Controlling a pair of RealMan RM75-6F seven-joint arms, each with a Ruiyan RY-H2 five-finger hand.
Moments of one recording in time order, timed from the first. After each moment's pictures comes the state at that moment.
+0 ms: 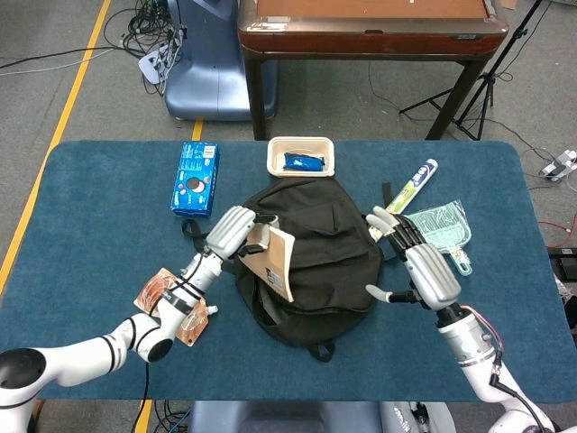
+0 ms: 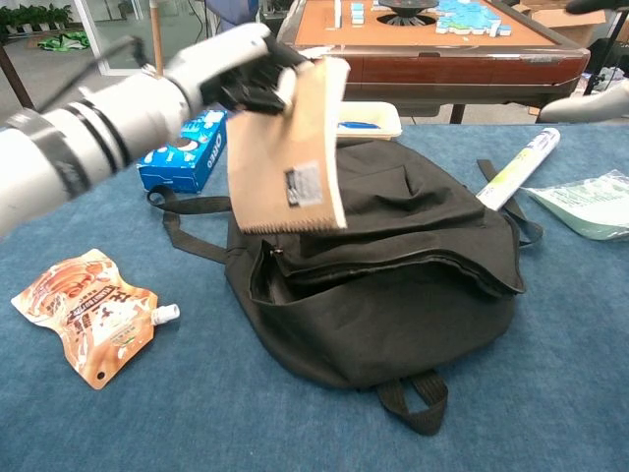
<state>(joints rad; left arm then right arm) -0.97 -1.71 -0.28 -1.17 1.36 1.00 -0.39 0.41 -1.13 0.18 -1.96 -1.46 1.24 0.14</state>
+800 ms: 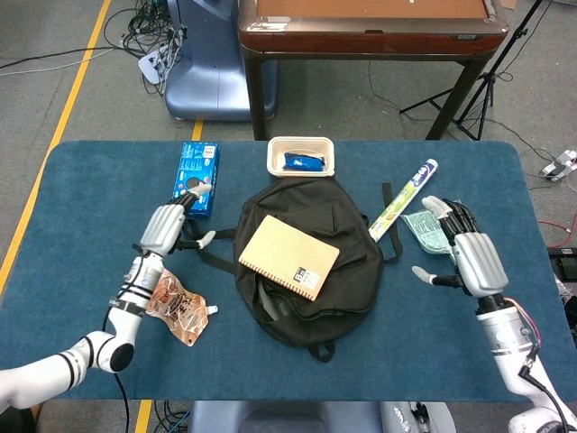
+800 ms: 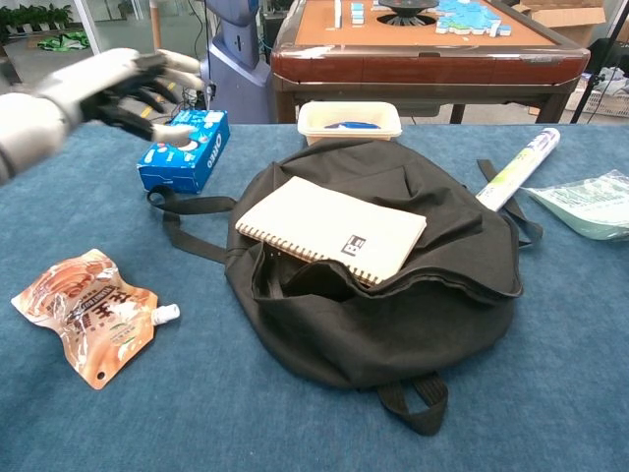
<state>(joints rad) -0.73 -1.55 -0.26 -1.26 1.20 1.09 -0.23 0.36 -1.07 0.19 -1.85 -1.34 1.27 0.10</state>
